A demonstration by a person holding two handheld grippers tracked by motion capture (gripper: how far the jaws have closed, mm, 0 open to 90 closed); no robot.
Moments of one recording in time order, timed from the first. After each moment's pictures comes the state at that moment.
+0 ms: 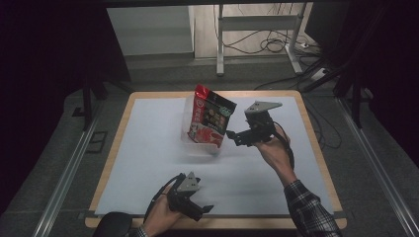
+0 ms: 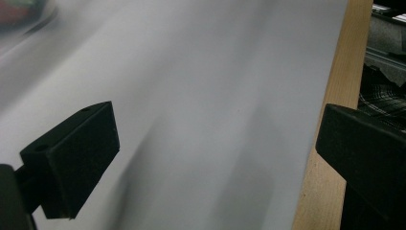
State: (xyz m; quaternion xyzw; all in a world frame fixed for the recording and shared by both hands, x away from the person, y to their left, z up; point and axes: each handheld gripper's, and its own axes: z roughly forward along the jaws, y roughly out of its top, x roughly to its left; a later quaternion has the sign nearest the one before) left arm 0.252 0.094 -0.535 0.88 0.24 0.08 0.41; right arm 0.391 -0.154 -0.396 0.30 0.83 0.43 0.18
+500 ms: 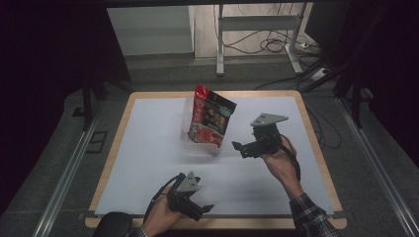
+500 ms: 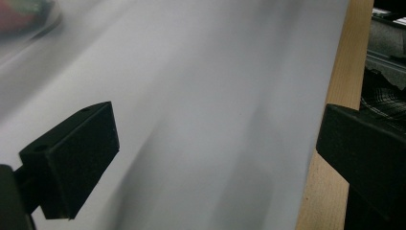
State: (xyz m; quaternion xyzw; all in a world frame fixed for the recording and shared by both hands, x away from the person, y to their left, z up) left arm 0.252 0.095 -0.535 0.87 0.24 0.08 0.42; right arm 0.368 -0.172 -0.415 0.30 0.83 0.42 0.19
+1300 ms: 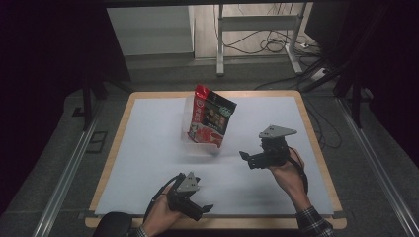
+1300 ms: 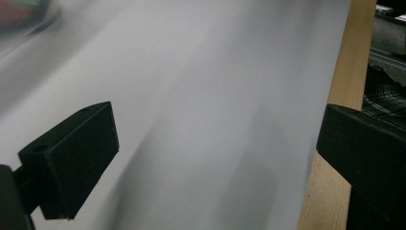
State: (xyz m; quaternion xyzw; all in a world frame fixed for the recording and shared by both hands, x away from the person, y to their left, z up) left arm 0.252 0.095 -0.536 0.87 0.24 0.08 0.41; right arm 0.347 -0.196 -0.435 0.32 0.83 0.42 0.20
